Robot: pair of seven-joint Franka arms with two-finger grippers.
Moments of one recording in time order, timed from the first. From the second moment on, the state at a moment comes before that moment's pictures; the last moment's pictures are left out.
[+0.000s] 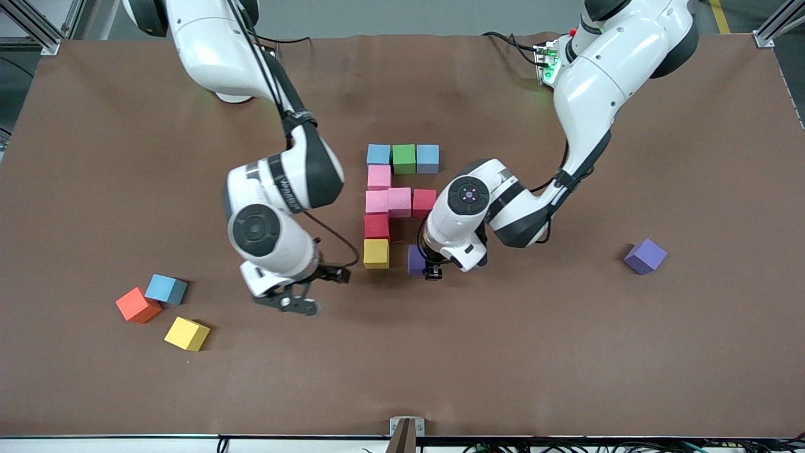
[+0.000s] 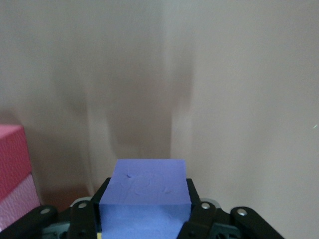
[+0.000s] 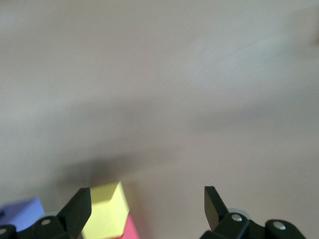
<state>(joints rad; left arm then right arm) -0.23 0.89 -0.59 -1.41 0.45 2.32 -2.45 0.72 0.78 -0.47 -1.13 0.36 1.83 0.54</state>
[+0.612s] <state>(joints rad) -0.39 0.95 -0.46 -1.33 0.45 2.33 -2.51 0.62 0.69 -0.62 -1.12 0.36 1.74 0.23</state>
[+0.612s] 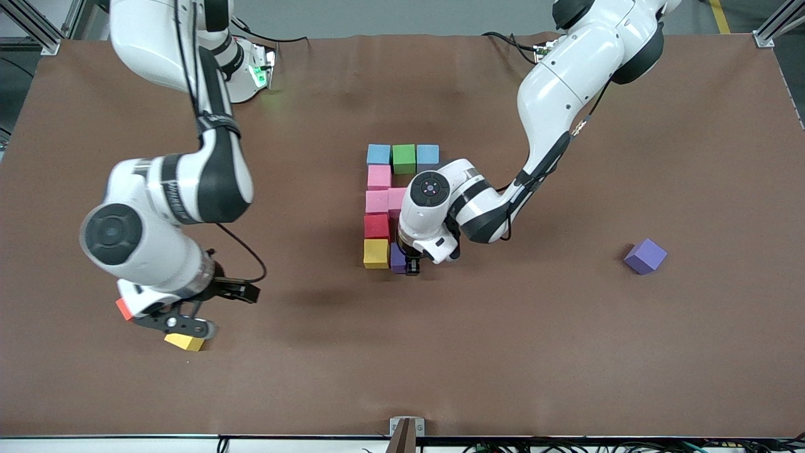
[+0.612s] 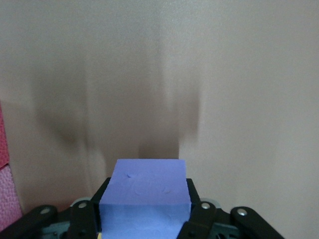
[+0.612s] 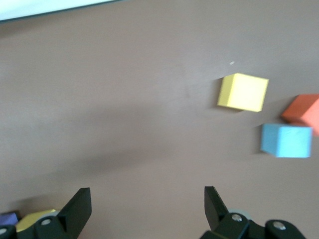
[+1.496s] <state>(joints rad) -0.40 0.97 -0.46 -1.33 0.45 2.33 -2.51 0.47 0.50 -0.61 -1.13 0.35 1.64 0.12</state>
